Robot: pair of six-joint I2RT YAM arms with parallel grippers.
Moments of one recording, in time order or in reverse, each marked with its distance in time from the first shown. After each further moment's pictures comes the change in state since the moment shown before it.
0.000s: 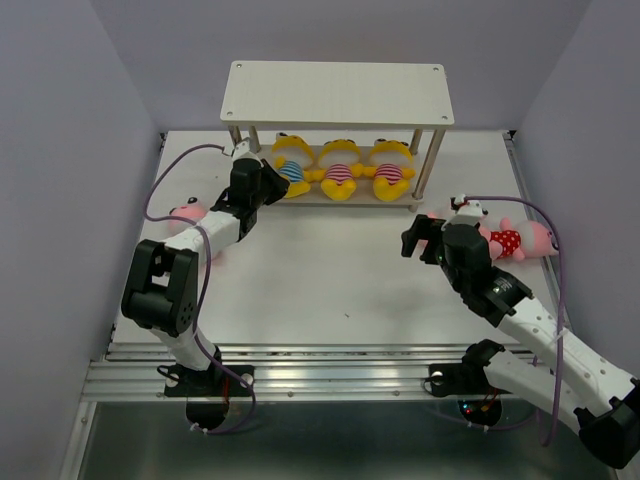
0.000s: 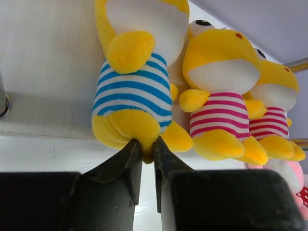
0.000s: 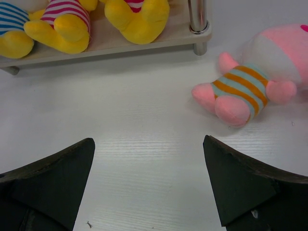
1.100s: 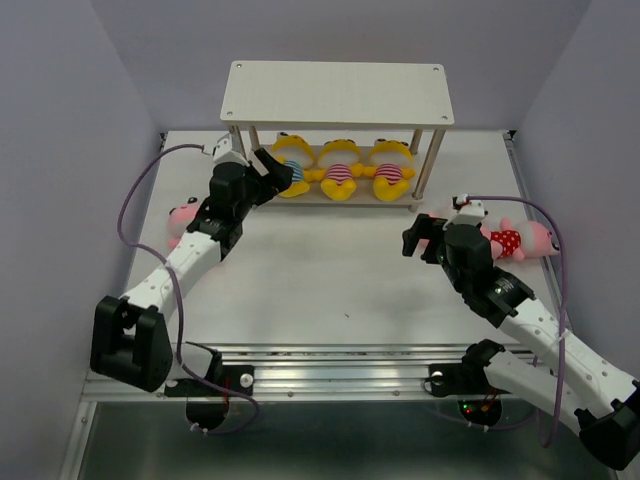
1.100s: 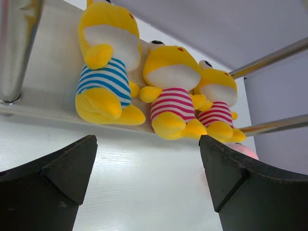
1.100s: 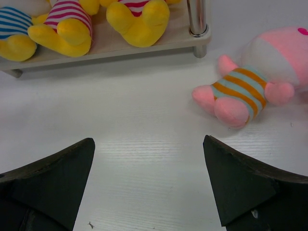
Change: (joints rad) left arm -0.029 -0.267 -0.051 -0.100 -0.033 -0.010; right arm 0.000 -0.011 0.006 -0.002 0.004 -0.005
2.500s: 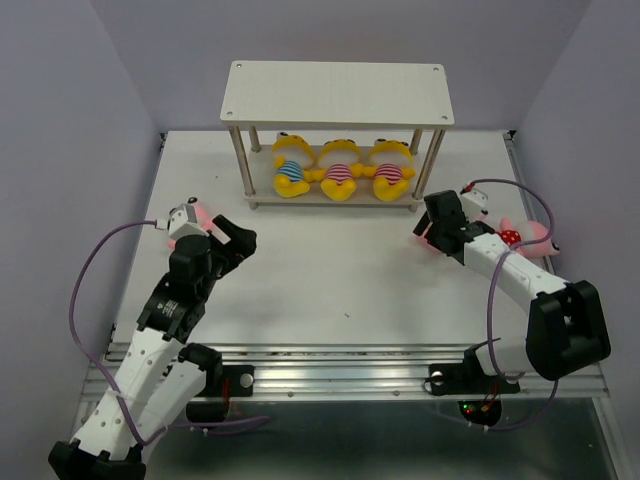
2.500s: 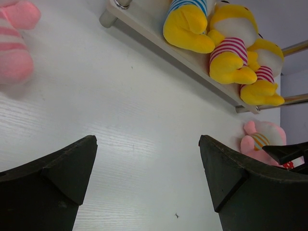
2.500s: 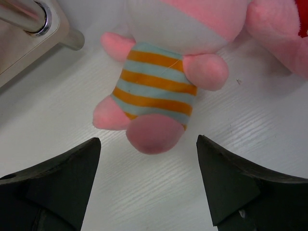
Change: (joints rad) left arm -0.015 -0.768 -0.320 -0.575 -0.182 -0.093; right arm -0.273 0.542 0.174 -0.147 0.088 0.322
